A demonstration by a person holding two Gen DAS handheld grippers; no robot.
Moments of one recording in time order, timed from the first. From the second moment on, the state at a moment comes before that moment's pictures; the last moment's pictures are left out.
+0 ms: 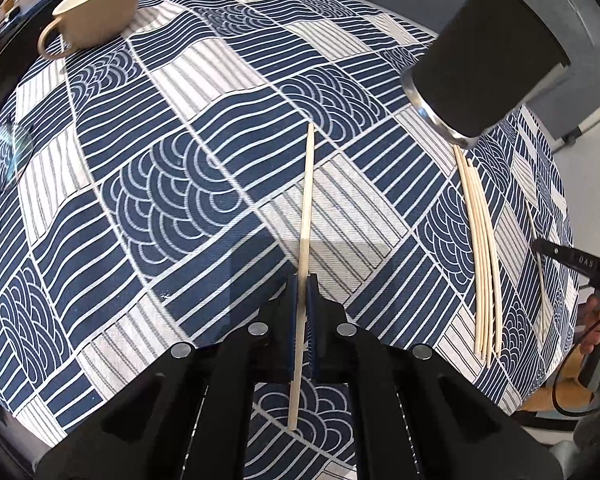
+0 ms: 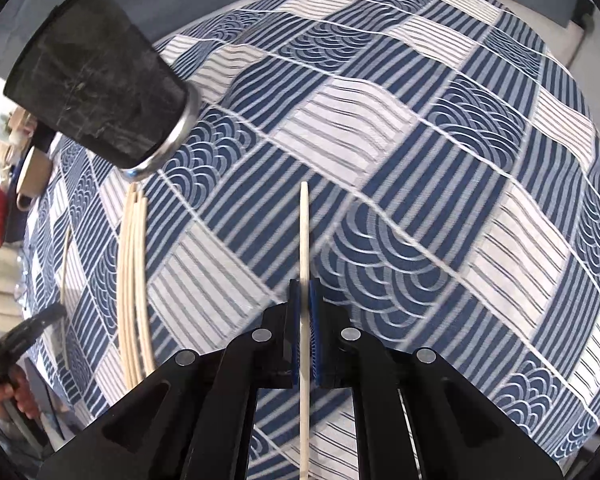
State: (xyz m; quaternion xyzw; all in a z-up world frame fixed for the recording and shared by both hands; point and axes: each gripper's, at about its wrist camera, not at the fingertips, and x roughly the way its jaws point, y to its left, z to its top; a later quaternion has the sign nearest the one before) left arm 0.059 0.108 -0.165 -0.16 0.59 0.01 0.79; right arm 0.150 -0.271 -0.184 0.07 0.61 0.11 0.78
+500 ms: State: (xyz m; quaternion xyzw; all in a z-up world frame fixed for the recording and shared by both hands) left arm 0.087 0.127 -0.105 -0.17 0.52 0.03 0.84; right arm 0.170 -0.305 -0.120 0.11 0.55 0.12 0.82
